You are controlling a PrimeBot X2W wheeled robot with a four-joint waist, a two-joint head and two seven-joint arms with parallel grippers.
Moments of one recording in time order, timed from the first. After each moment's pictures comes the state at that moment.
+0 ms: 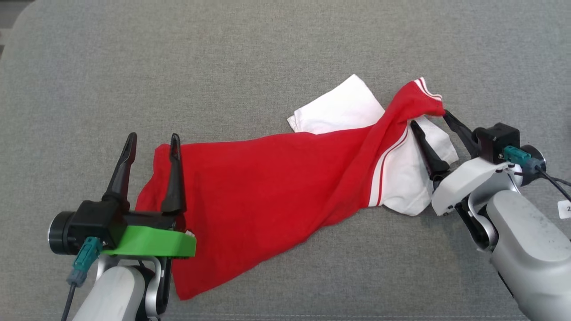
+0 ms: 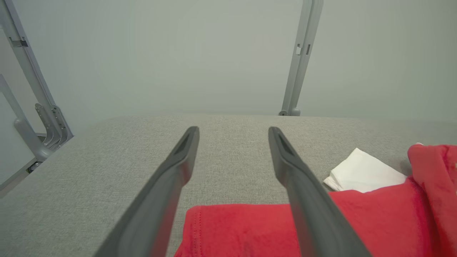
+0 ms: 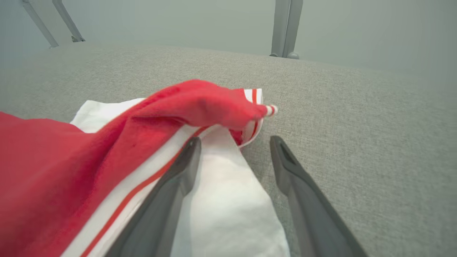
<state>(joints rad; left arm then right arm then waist) -0.25 0.30 -0.40 -0.01 -0.45 0.22 -0.25 -0.58 -0.37 0.46 0.57 0.47 0.13 -0.24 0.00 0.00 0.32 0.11</state>
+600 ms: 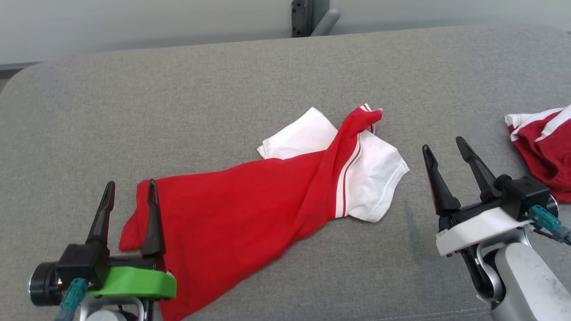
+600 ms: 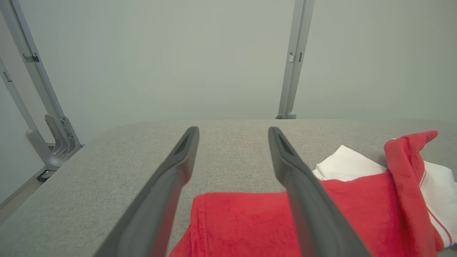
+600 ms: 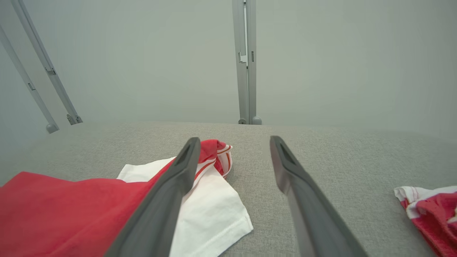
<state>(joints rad) -0.08 0.35 -0.34 -0.04 -0.44 0.26 -0.26 -0.24 -0.26 0.20 0.19 0.34 0.13 -0.26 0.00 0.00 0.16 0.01</state>
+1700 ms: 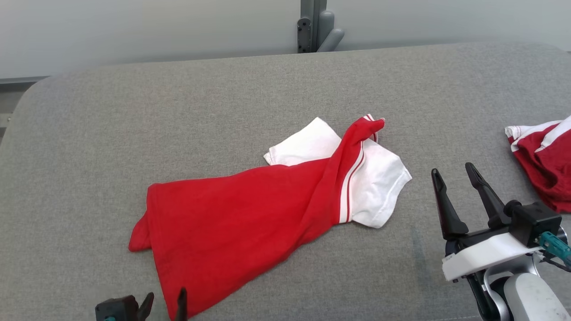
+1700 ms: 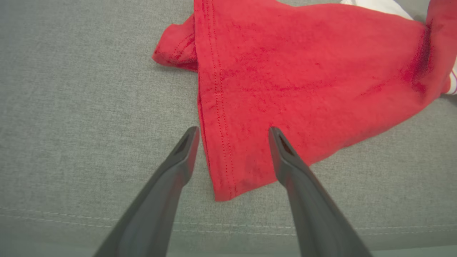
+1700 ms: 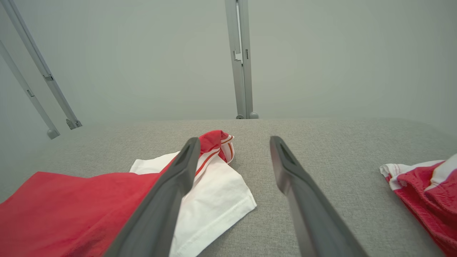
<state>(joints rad) 0.14 0.36 -0.40 0.00 -0.62 0.28 0.05 -0.07 -0.20 0.11 0.04 0.30 0.13 -0.18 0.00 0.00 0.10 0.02</state>
